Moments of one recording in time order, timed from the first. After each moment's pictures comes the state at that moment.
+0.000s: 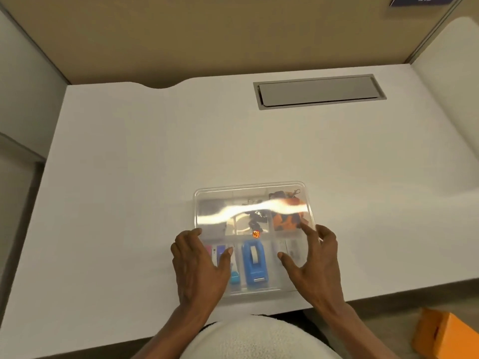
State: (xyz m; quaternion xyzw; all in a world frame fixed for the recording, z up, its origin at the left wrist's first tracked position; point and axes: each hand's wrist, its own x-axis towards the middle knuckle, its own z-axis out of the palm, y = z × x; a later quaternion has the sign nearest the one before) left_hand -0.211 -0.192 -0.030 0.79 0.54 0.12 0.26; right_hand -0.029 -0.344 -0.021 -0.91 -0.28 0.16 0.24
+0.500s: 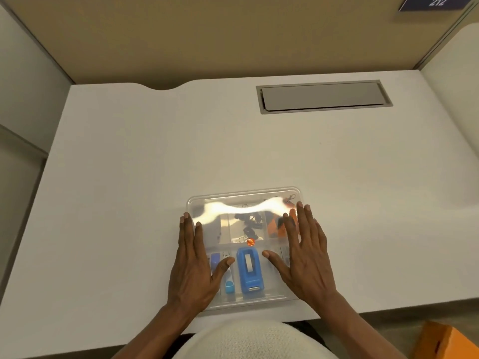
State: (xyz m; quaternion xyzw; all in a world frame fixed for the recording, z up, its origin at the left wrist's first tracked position) left_hand -0.213 -0.177 -0.077 0.83 0.43 0.11 0.32; right_hand 0.004 -0.322 -0.031 -0.86 -0.49 0.07 0.14
